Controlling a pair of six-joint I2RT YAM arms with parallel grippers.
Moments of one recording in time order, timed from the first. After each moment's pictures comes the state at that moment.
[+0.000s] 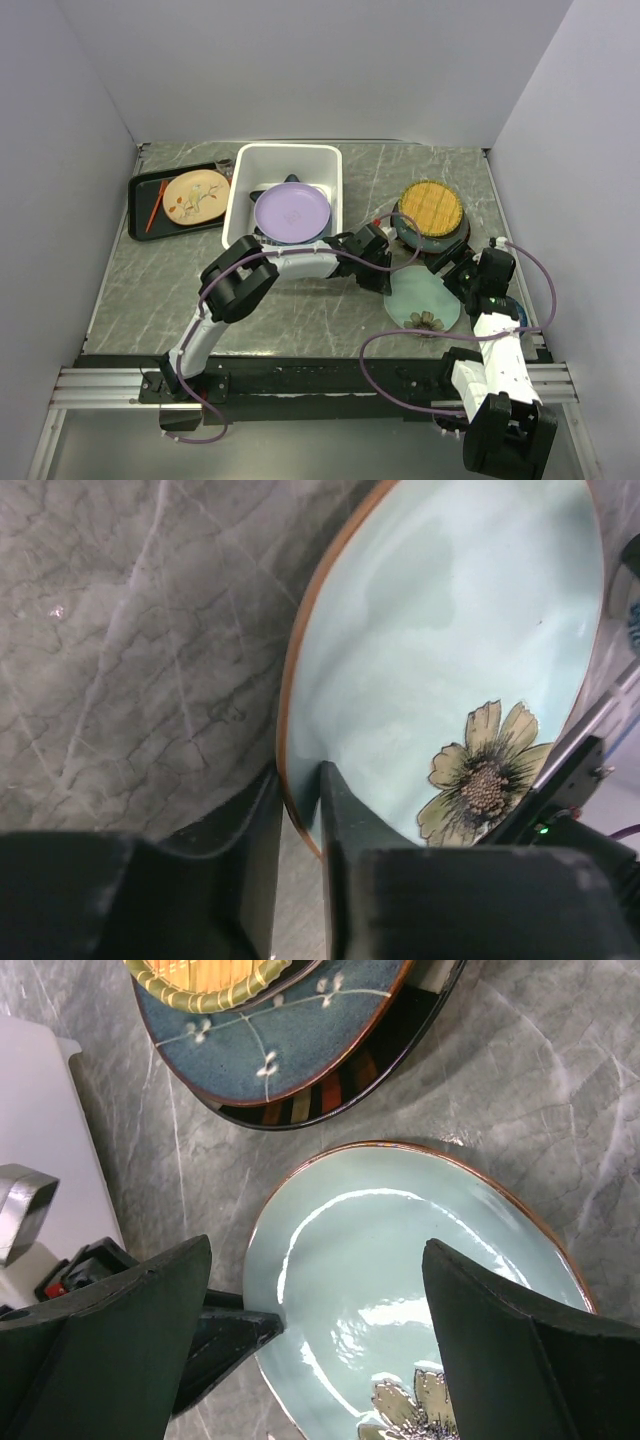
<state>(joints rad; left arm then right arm) -0.99 2.19 1.56 -0.21 0.24 -0.71 -0.27 0.80 0.38 -0.25 -0.28 0.62</state>
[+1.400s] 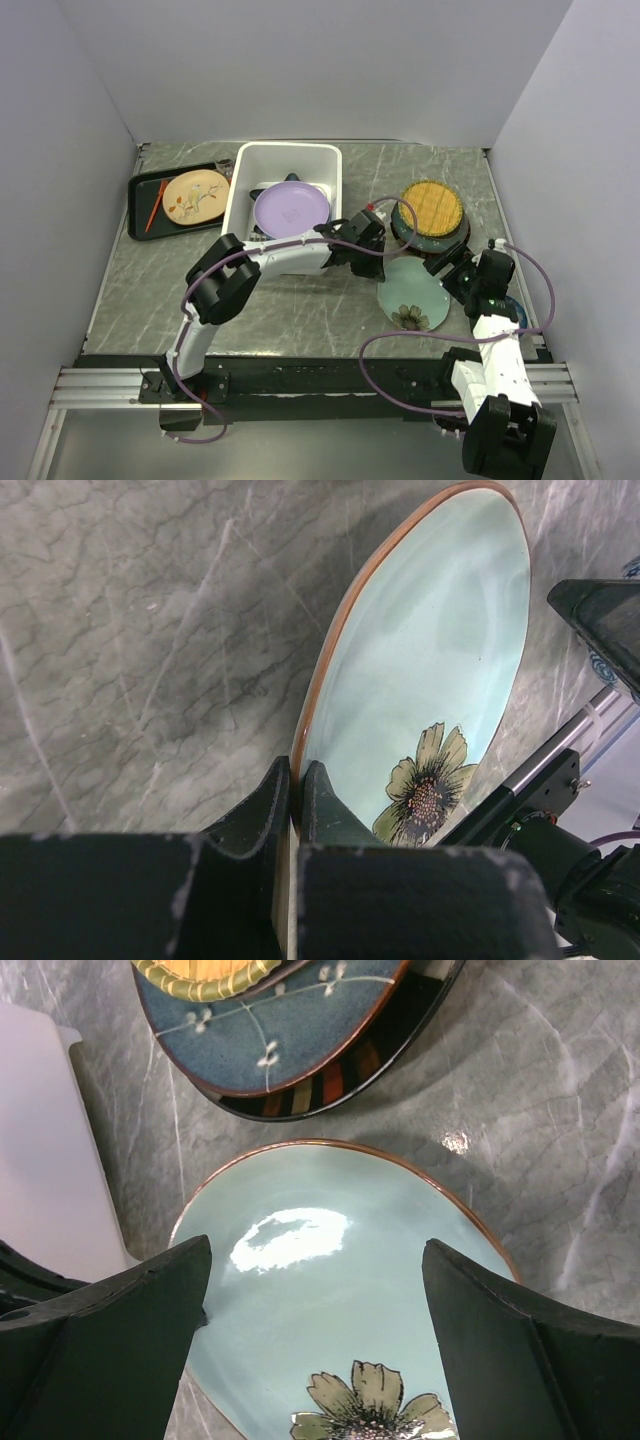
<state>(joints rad) -0.97 2.10 1.59 -0.33 0.17 -0.72 -0.27 0.79 0.37 -0.25 -0.29 0.62</state>
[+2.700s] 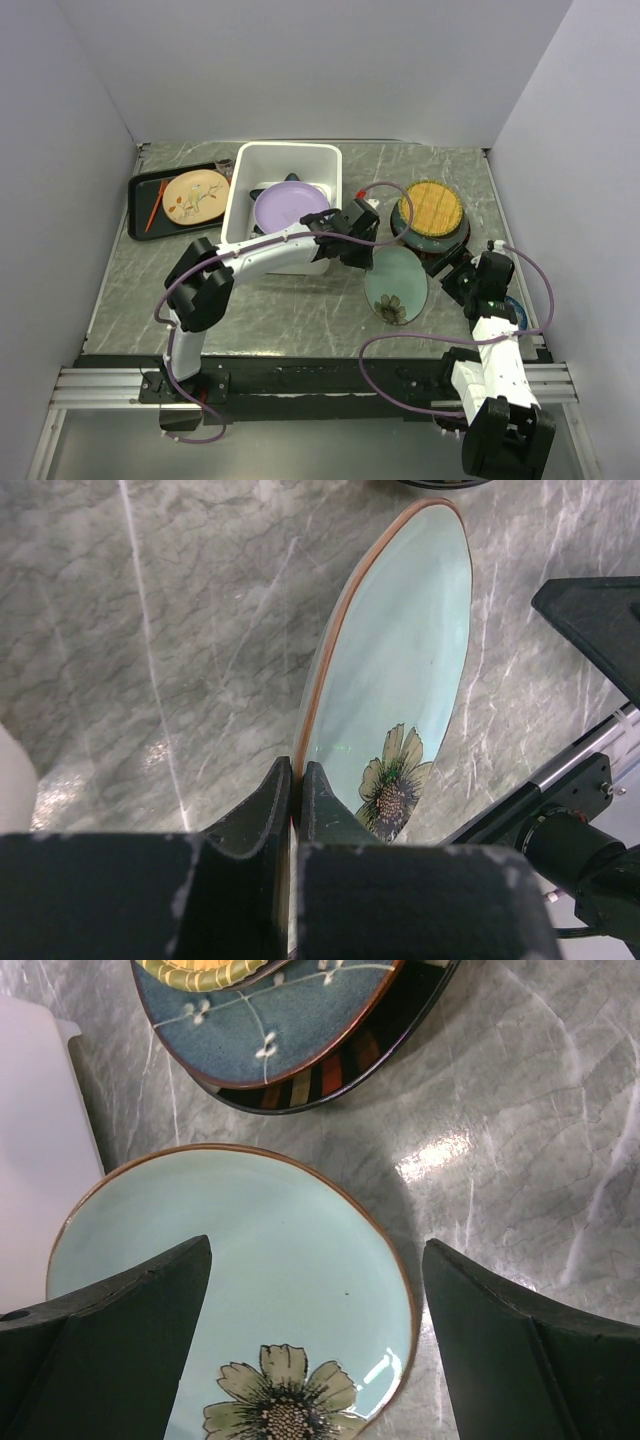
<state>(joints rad) -0.96 1.96 1.61 -0.49 0.03 -0.64 -0.27 0.77 0.35 -0.25 -0.30 0.62</state>
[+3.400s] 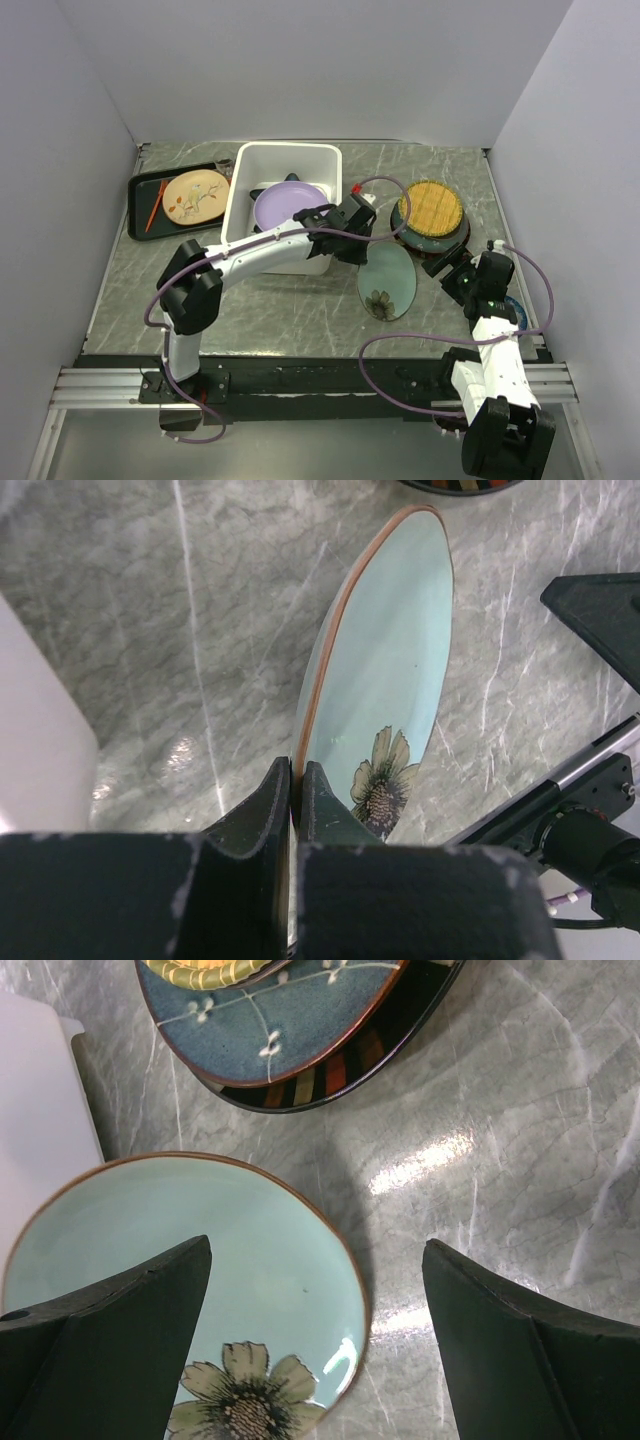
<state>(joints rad) -0.96 1.91 1.62 -0.57 -0.02 -0.61 -0.27 0.77 0.35 -0.25 -0.31 0.62</state>
